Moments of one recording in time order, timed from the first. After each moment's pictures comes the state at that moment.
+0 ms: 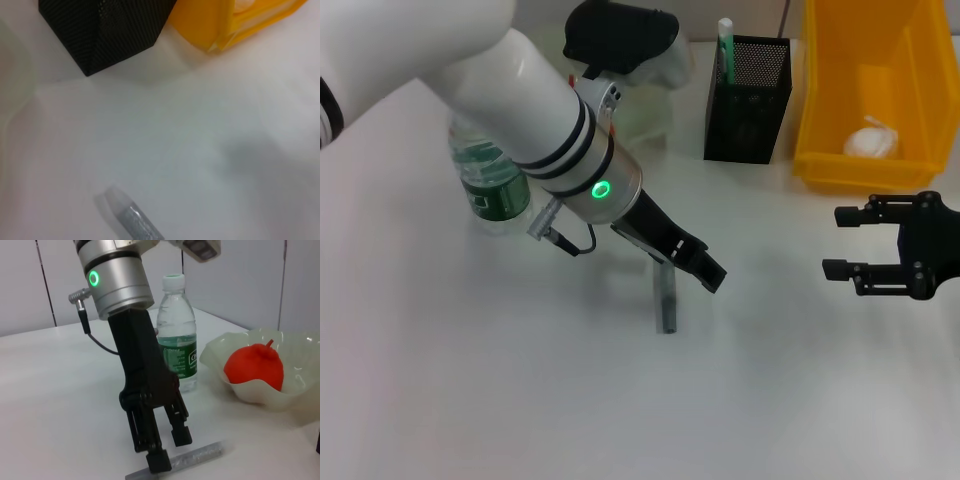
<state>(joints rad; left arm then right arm) -0.93 -2.08 1.72 0.87 2.25 1.20 -2.87 0.46 1.95 -0.78 -0.62 -1.98 -1.58 1.16</state>
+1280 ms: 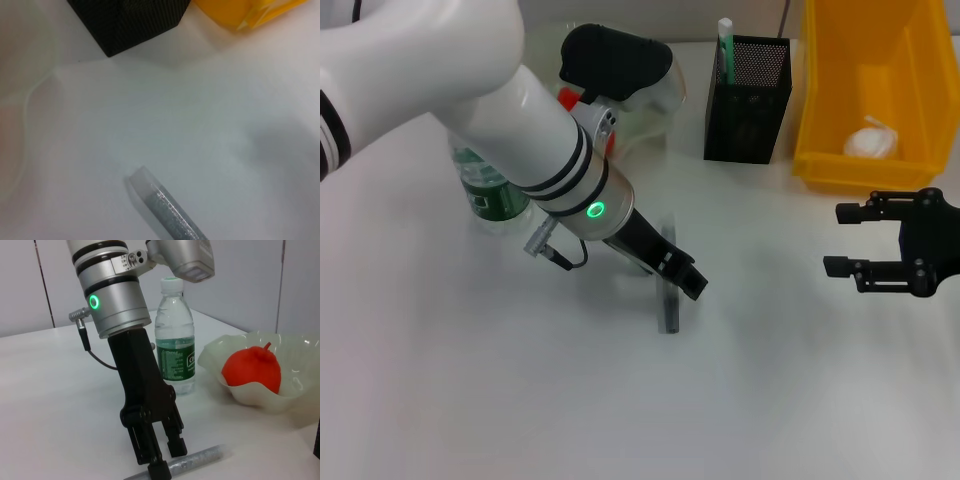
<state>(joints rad) -0.92 -2.08 1.79 0.82 2.25 1.12 -2.87 0.46 1.95 -0.78 -0.63 -1.98 -1.59 1.16</state>
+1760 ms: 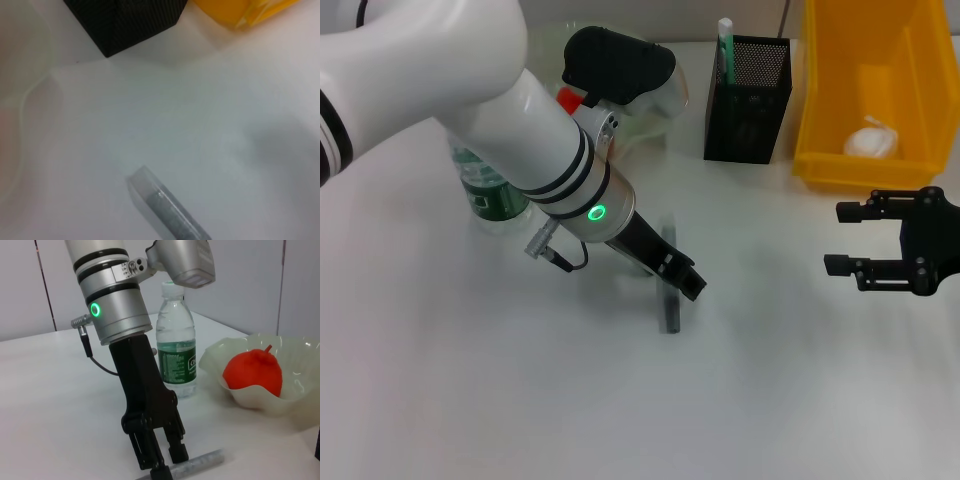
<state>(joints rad) -0.92 -2.08 1.81 0.82 2.25 1.11 -2.87 0.46 1.95 -0.77 -0.63 -1.98 -1.59 1.17</state>
